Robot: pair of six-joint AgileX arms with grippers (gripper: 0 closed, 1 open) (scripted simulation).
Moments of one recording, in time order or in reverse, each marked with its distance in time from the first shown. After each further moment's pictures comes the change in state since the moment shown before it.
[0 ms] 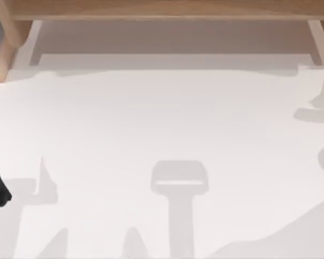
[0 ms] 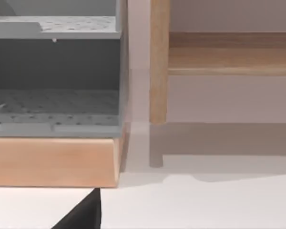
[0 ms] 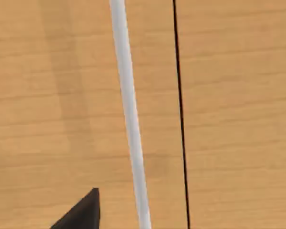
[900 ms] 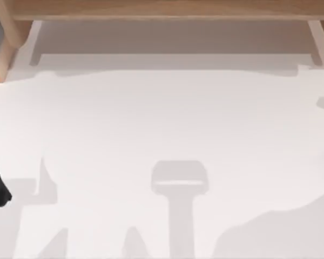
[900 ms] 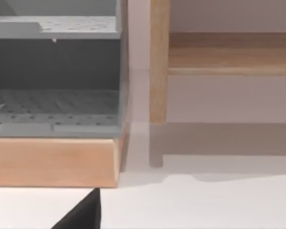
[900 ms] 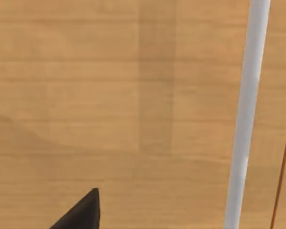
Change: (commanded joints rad) left arm 0.000 0.000 0.000 0.000 0.000 0.000; right arm -0.012 0.183 0.160 0.028 -0.004 -0.099
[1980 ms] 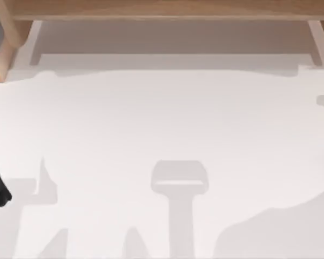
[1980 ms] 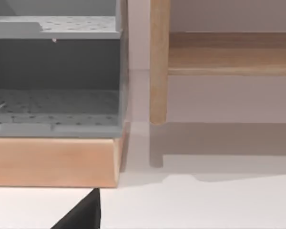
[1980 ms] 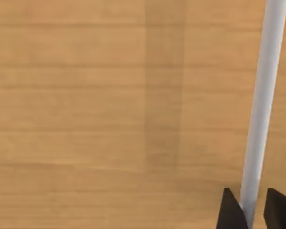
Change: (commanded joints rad) left arm 0.000 0.000 0.000 0.000 0.000 0.000; right arm 0.005 0.012 0.025 -0.014 0.005 0.000
